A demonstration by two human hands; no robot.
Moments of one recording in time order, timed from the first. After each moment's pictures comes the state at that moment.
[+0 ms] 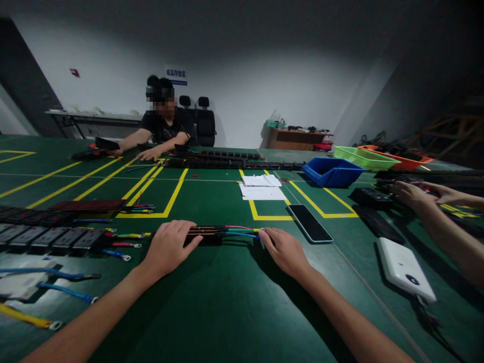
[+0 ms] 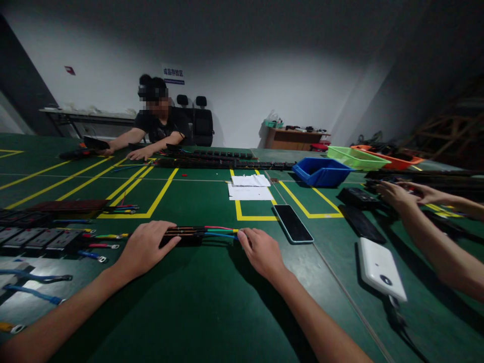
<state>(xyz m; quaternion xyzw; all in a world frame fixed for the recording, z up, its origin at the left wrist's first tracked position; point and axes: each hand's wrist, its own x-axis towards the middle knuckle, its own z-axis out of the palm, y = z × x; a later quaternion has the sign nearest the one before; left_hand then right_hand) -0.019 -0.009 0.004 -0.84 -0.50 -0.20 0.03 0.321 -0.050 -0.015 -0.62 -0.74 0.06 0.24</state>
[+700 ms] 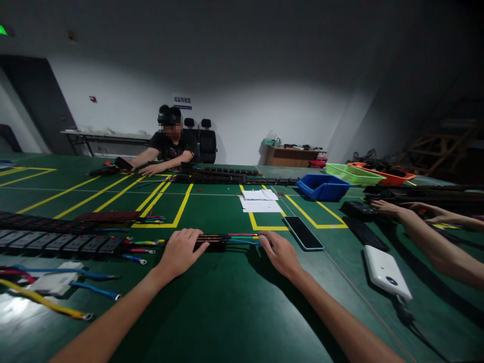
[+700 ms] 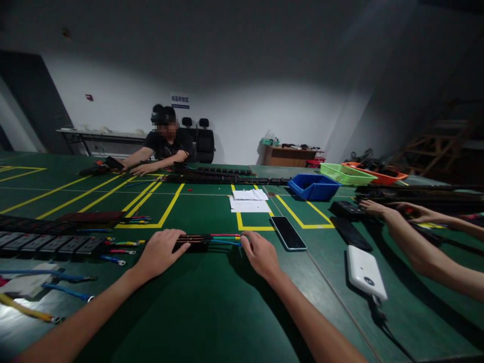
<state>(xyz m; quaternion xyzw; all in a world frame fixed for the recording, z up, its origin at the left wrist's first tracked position) -0.017 -0.016 0.013 -0.84 -0.50 -0.21 0.00 0.316 -0.049 -0.015 -0.61 -0.73 0.06 0.31</state>
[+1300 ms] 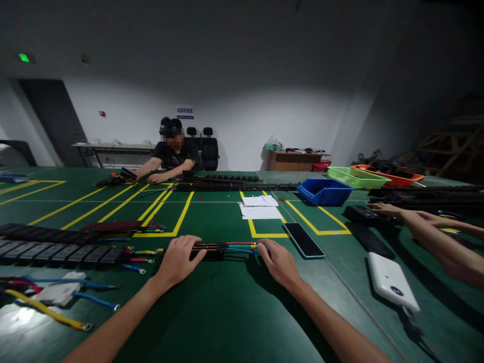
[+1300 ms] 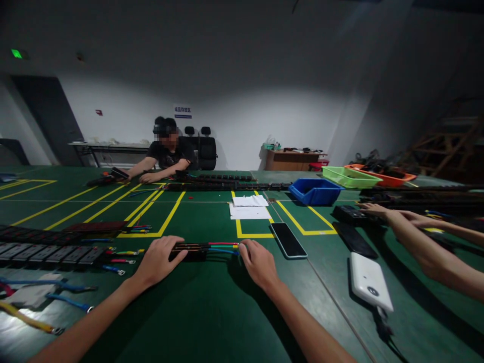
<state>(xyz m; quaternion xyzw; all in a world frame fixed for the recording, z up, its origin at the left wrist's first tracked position) -0.019 -0.018 0.017 -0.83 -0.50 -0.27 0.00 0.316 -0.048 -0.018 -0.60 -0.73 0.07 0.32</state>
